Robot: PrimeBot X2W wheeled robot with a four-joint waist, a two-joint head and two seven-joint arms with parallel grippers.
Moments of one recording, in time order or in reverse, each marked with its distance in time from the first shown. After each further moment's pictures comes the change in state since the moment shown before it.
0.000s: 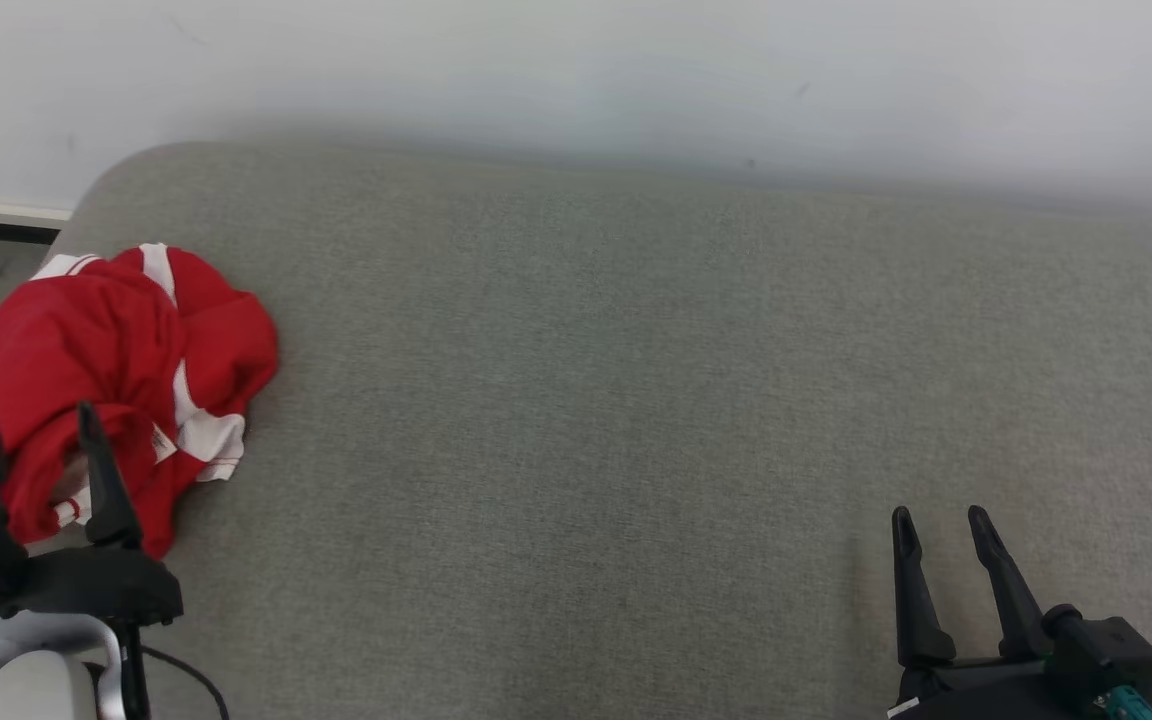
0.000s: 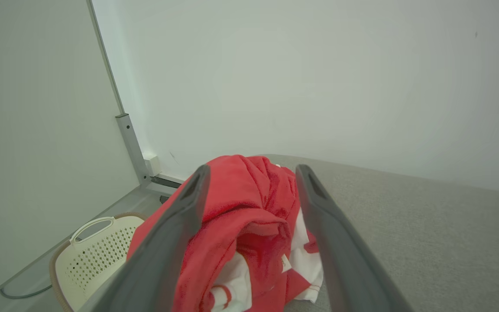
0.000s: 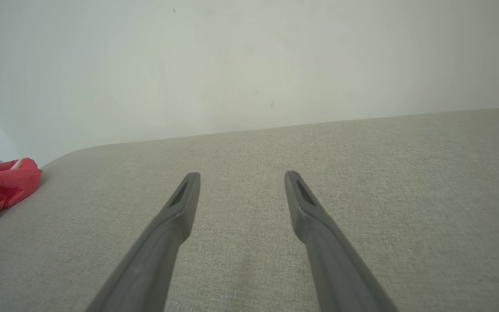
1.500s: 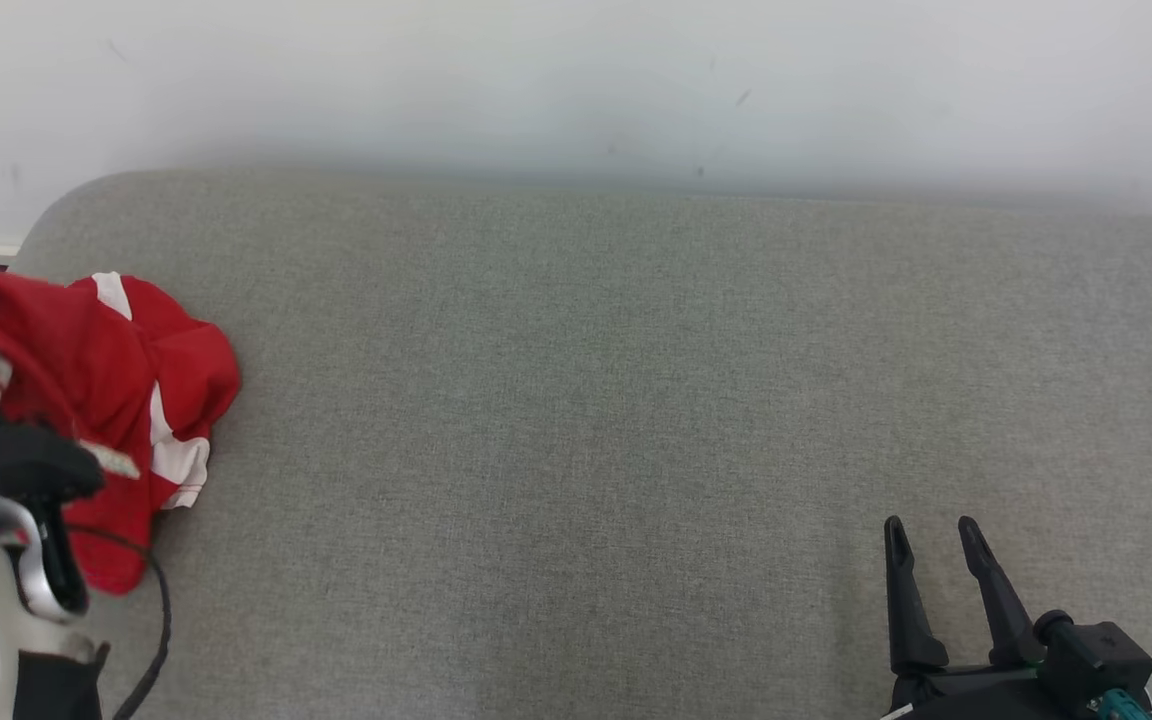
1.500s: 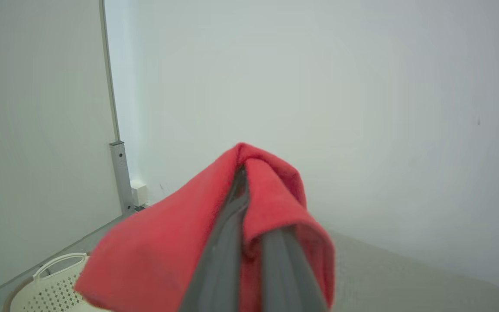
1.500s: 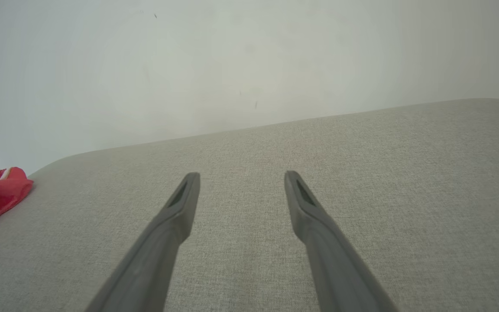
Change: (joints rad) left arm -0.225 0.047 0.099 0.167 -0.054 0.007 0.000; right arm 0.001 0.000 0.010 0.023 0.029 0.000 0.000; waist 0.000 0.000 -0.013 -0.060
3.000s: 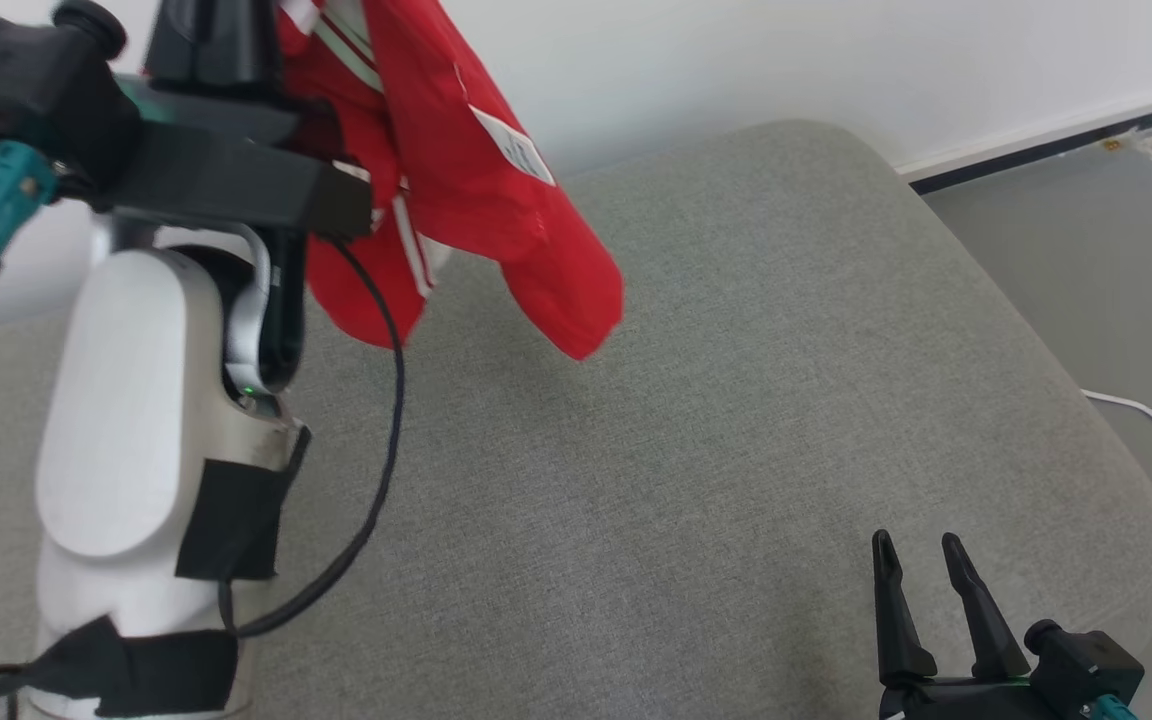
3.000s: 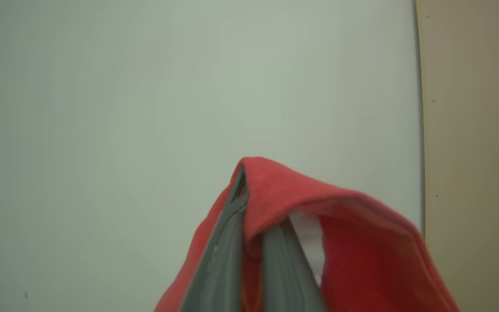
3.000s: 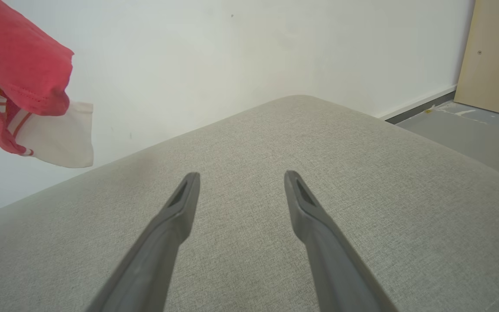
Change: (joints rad) left arm -0.316 -0.115 -0.466 -0.334 -0.115 -0.044 0.118; right arm 0.000 0.000 0.035 0.037 0.088 0.000 0.000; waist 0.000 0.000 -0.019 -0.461
